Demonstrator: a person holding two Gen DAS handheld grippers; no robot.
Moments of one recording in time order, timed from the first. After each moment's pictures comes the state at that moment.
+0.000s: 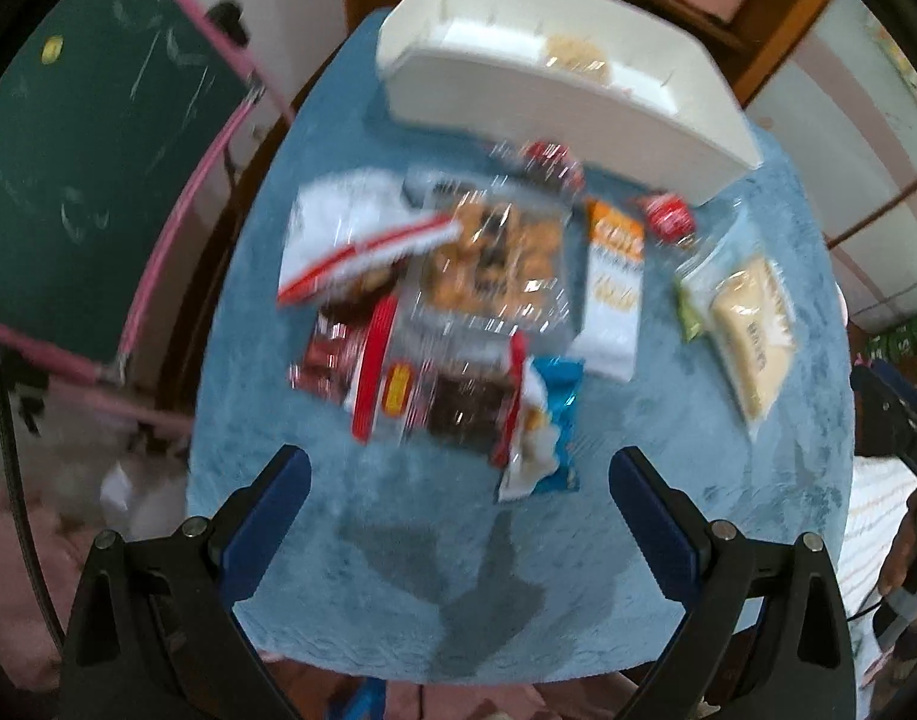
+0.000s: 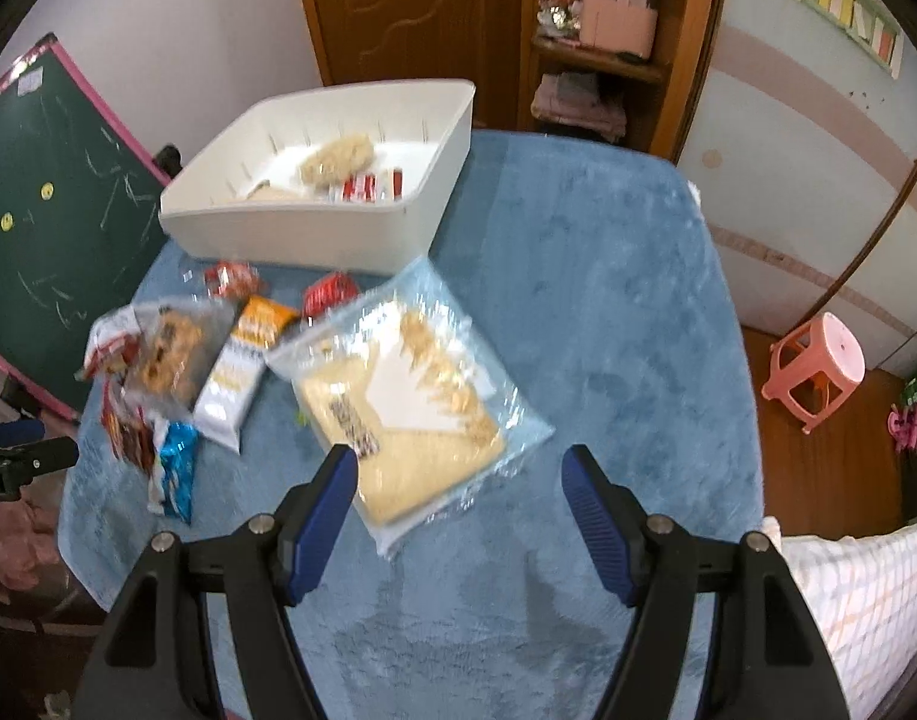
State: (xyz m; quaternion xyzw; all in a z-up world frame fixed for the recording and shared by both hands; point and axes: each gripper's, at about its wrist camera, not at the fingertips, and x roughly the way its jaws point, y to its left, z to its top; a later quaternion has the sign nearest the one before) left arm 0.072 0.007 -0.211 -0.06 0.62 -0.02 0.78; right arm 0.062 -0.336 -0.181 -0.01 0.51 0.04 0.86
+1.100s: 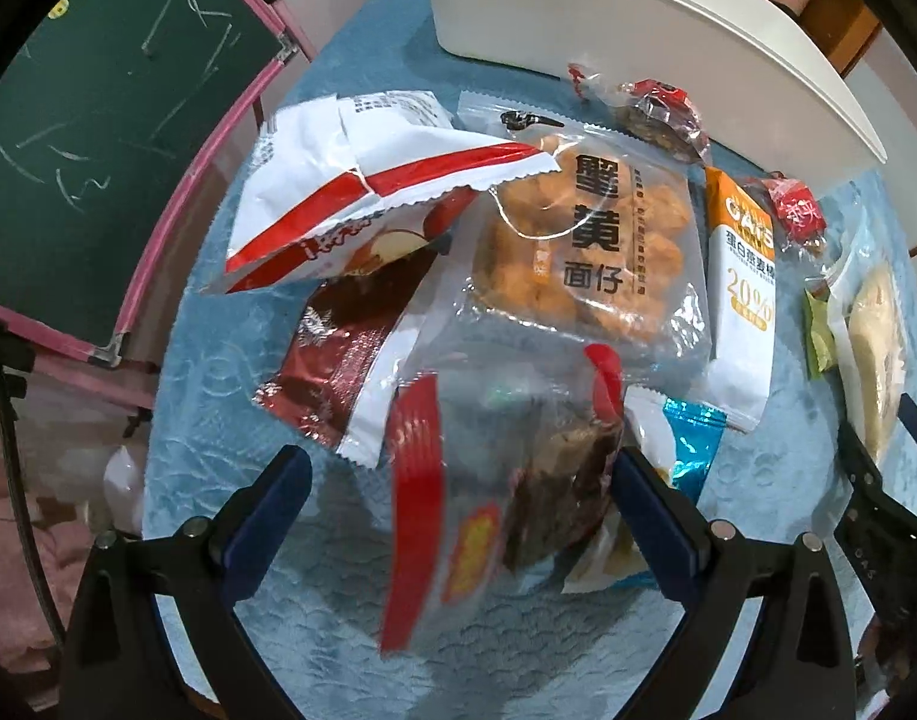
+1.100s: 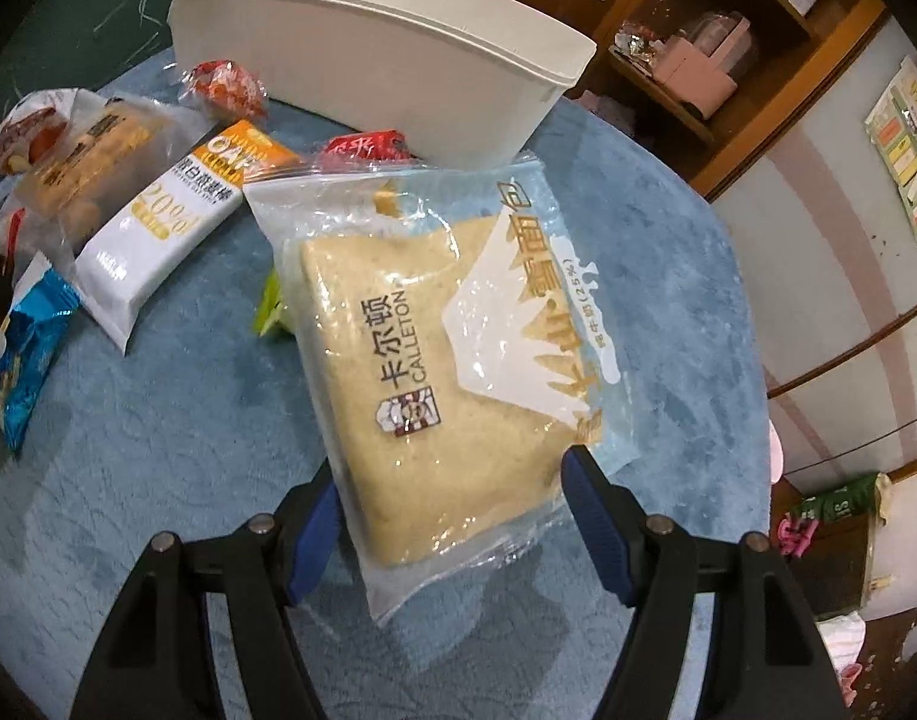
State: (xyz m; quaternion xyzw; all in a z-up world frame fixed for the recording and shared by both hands) left arm 0.111 0.001 -0.285 -0.05 0.63 0.04 0.77; right arm 0.080 -0.260 -0.280 -0.21 0.51 0.00 0.83
